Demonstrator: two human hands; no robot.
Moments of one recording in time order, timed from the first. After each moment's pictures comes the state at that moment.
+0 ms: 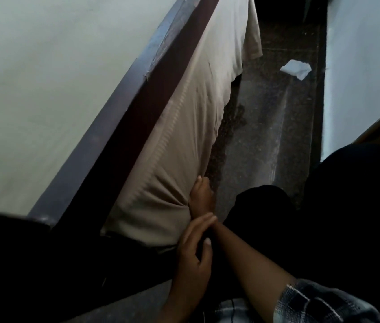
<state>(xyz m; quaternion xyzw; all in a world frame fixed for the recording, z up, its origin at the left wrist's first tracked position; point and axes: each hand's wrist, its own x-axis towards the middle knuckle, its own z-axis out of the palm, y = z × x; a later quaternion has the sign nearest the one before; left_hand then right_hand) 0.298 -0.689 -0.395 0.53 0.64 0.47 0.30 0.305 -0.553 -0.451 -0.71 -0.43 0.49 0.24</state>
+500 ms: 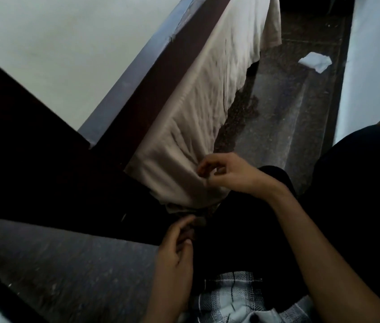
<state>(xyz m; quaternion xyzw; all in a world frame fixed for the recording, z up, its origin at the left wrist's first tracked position) 0.295 -0.759 -0.372 0.33 0.69 0.51 0.40 0.393 -0.568 -0.348 -0.31 -0.72 0.61 0.16</state>
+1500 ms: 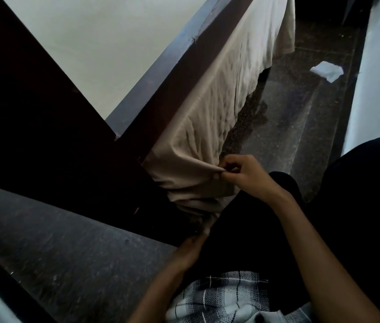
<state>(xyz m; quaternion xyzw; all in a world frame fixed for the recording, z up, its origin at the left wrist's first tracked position) 0.285 -0.734 -0.412 0.24 0.71 0.25 0.61 0.400 -0.563 -0.371 -0.36 -0.74 0.52 0.22</state>
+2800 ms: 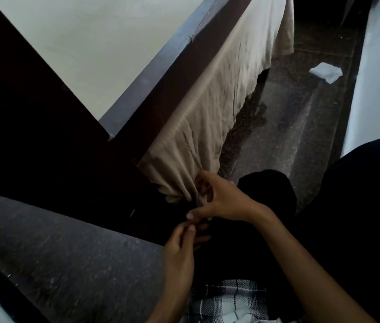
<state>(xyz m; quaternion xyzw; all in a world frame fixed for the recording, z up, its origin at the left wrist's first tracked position) 0.302 -0.739 -0.378 0.15 0.68 0.55 0.46 0.375 -0.597 -0.375 -0.33 -0.81 0.48 0.08</state>
